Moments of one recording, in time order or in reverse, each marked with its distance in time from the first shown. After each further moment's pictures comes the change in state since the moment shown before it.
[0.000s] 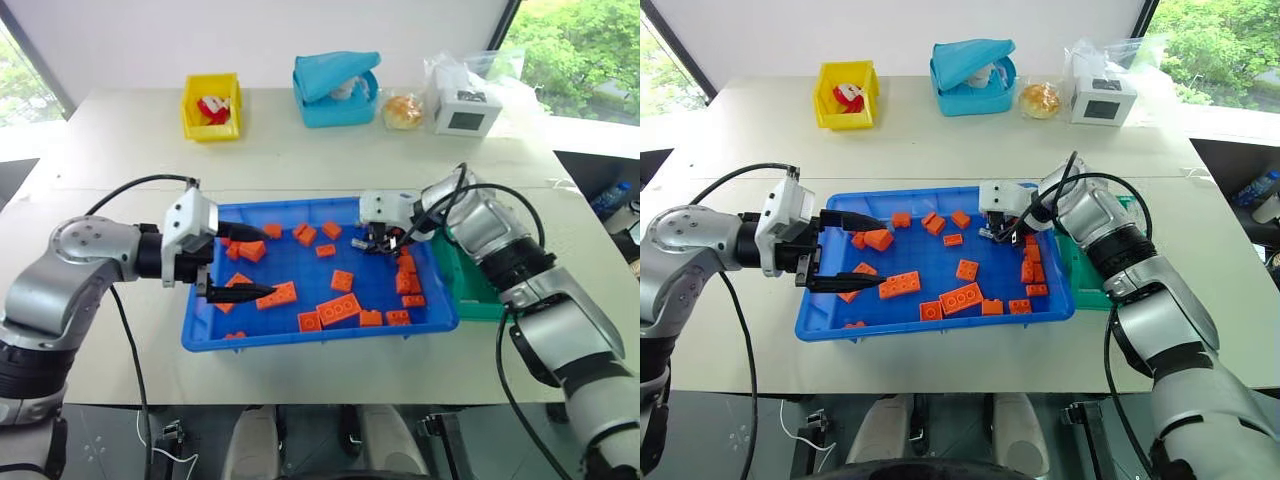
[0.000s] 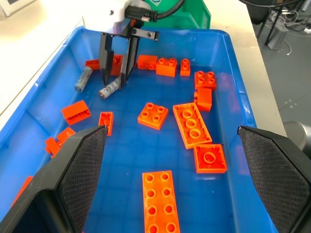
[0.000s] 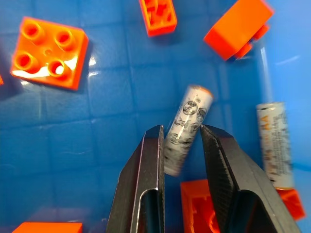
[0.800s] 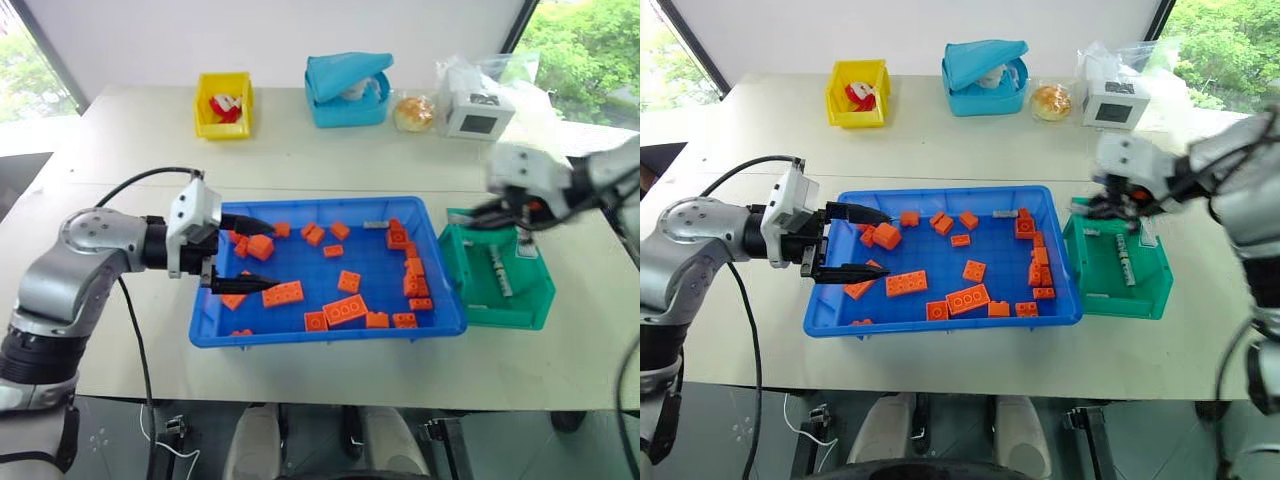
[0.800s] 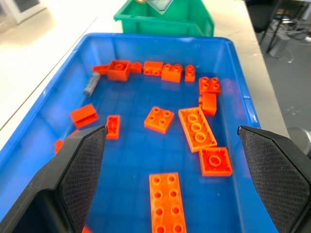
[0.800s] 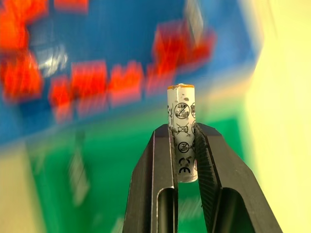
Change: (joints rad) left arm -0.074 -0.045 -0.046 0.086 0.019 -0.042 -0.043; right arm 0.287 -0.599 -0.378 -0.521 0.182 0.266 0.210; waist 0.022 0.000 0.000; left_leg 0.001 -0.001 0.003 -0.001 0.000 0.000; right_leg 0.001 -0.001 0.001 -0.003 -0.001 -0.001
